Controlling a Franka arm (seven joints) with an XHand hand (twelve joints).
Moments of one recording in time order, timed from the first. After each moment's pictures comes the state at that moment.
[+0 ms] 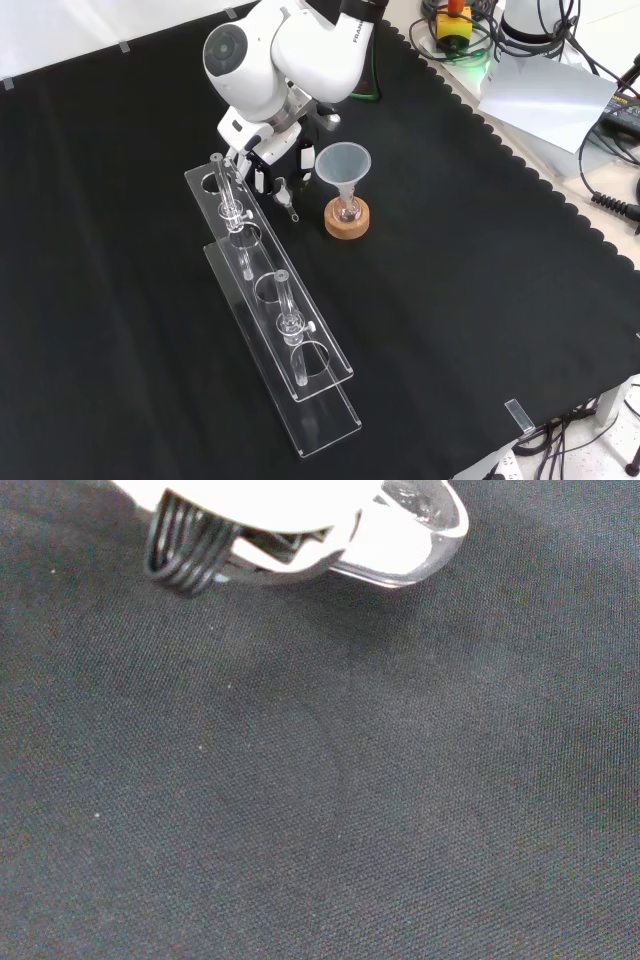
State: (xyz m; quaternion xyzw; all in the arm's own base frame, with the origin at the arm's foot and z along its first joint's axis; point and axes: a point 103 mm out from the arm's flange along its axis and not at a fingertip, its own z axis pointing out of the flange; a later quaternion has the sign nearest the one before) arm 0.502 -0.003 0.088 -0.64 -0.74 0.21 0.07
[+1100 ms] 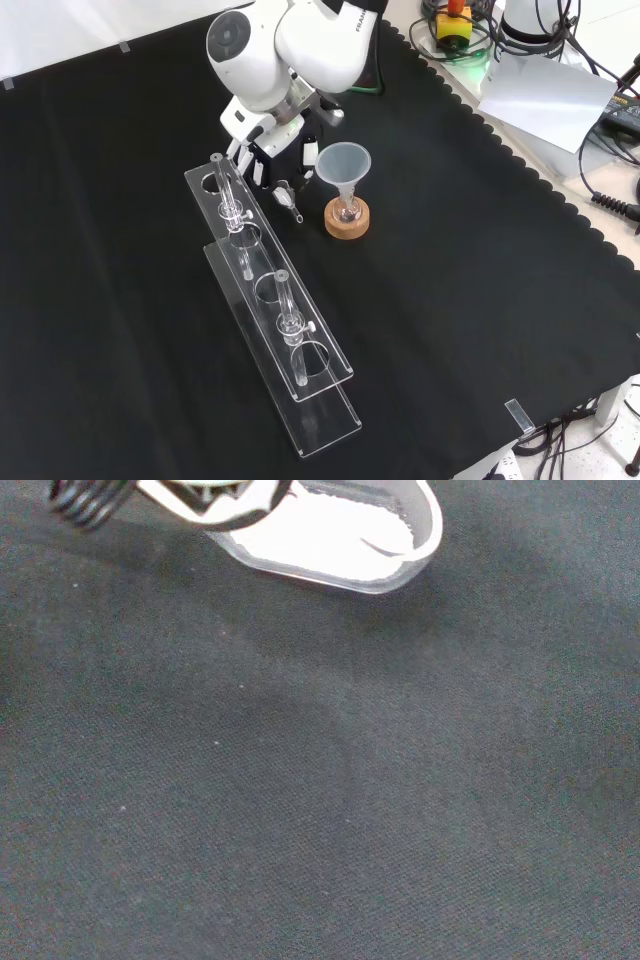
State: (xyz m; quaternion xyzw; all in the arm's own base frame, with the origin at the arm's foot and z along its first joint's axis) arm 0.493 -0.006 0.096 -0.65 -0.73 0.20 0.08
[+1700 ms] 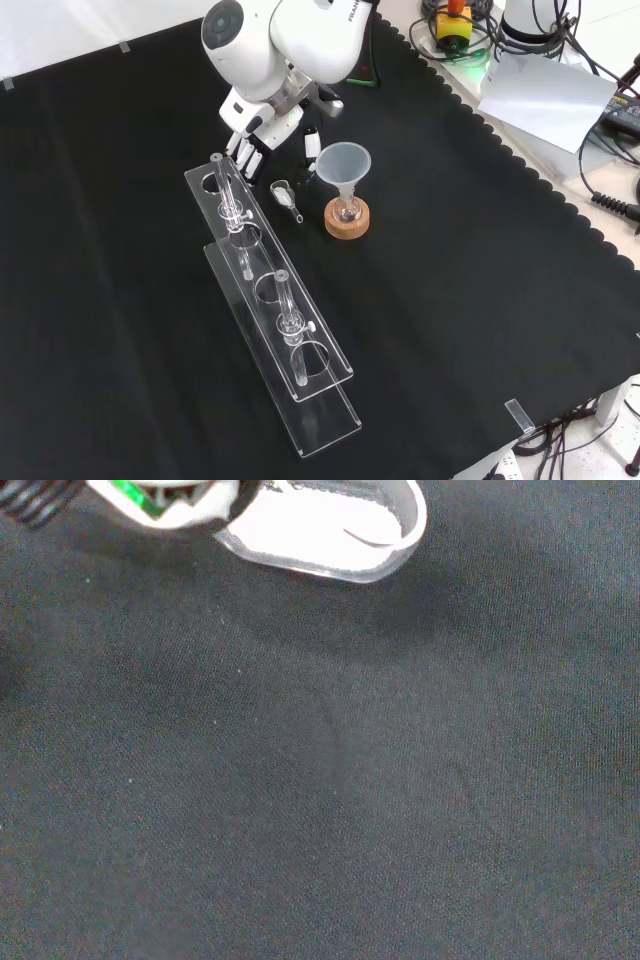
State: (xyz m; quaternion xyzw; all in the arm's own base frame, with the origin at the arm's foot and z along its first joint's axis) arm 0.487 -0.015 0.101 -0.64 -0.74 0.19 0.10
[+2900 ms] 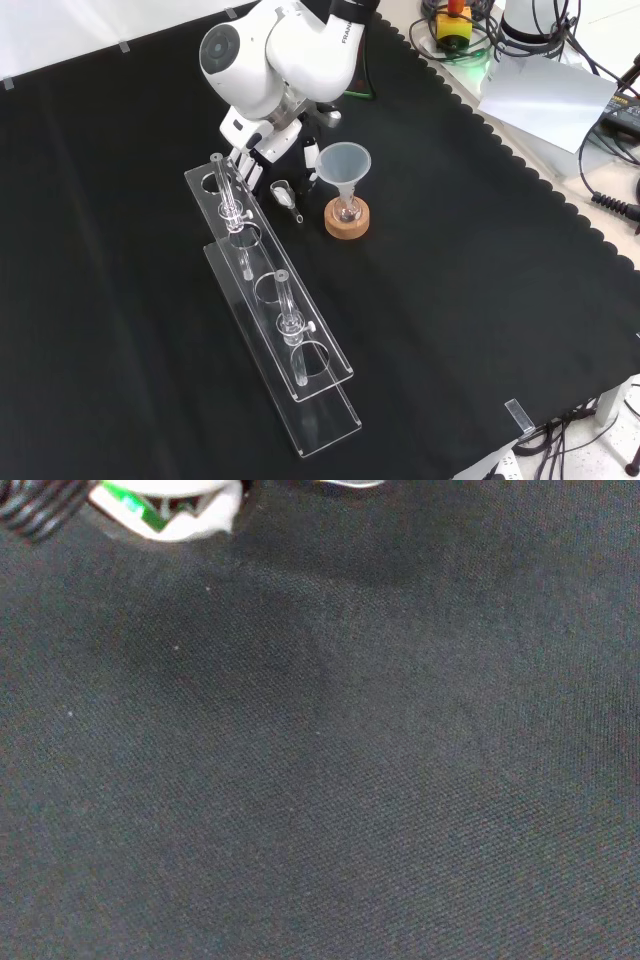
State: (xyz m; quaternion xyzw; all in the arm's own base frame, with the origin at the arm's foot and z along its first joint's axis) arm 0.490 -0.018 0.074 -0.63 -0.74 0.21 0.11
